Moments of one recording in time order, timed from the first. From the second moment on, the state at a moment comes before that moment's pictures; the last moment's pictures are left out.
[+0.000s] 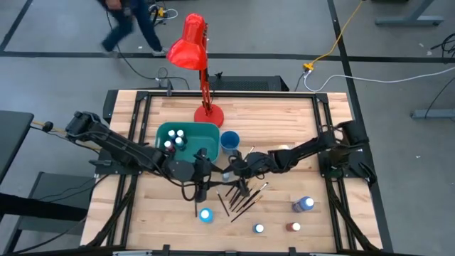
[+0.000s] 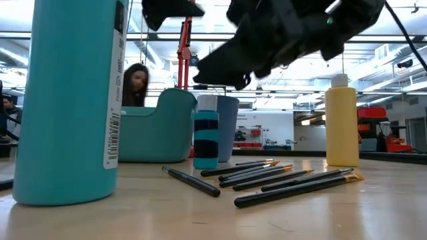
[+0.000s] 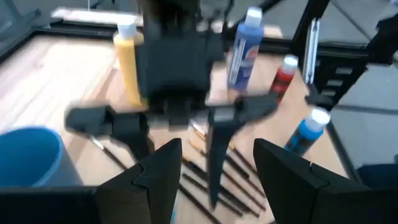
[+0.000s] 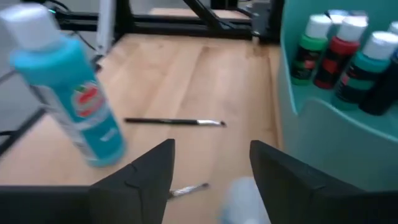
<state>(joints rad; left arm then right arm) -0.39 1.41 0.97 -0.03 -0.37 -0.28 0.19 1.78 0.89 0.49 -0.05 0.02</state>
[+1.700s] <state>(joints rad) -0.29 1.66 0.97 -0.07 -0.41 -0.41 0.24 1.44 0.89 0.00 -0.04 0.12</state>
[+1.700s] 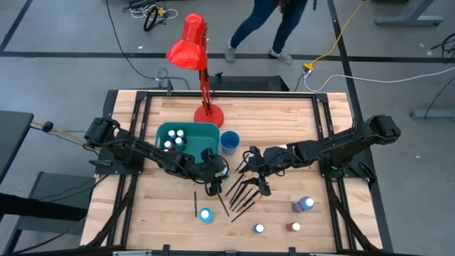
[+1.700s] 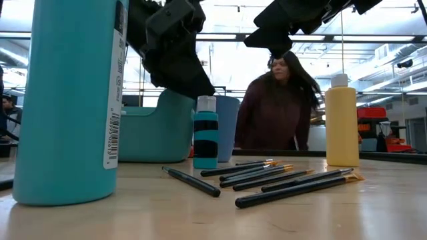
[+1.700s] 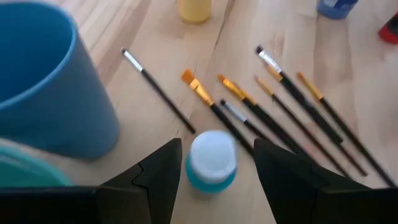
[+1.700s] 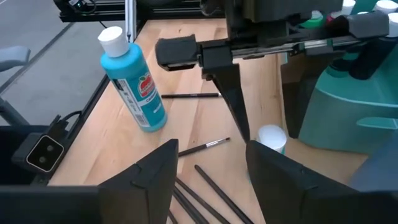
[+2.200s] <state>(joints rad) -0.29 1.70 0.97 -0.04 -0.40 -0.41 0.24 1.44 0.89 0.01 -0.04 0.12</state>
